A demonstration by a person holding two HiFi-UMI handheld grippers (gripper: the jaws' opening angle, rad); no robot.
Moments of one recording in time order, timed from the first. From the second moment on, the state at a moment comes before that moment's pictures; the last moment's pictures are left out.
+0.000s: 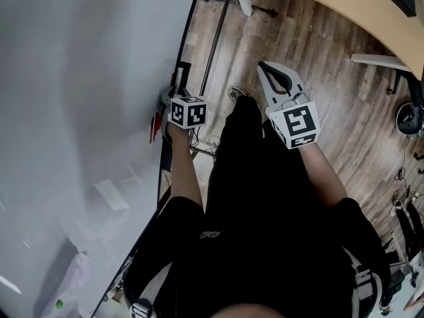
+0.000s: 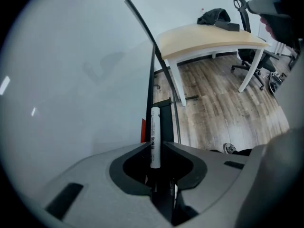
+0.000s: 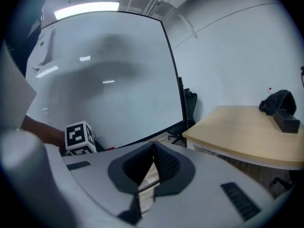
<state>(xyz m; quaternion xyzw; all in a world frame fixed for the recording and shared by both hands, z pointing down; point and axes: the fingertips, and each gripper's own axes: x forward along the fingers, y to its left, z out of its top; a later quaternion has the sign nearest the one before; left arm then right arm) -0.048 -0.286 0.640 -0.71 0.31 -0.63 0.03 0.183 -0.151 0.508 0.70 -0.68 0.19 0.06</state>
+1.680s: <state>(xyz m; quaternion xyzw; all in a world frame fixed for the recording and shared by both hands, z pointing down) -0.077 -0.156 0.481 -0.84 0.47 -0.28 -0.05 0.071 -0.103 0.441 0.58 -0.81 0.11 0.07</state>
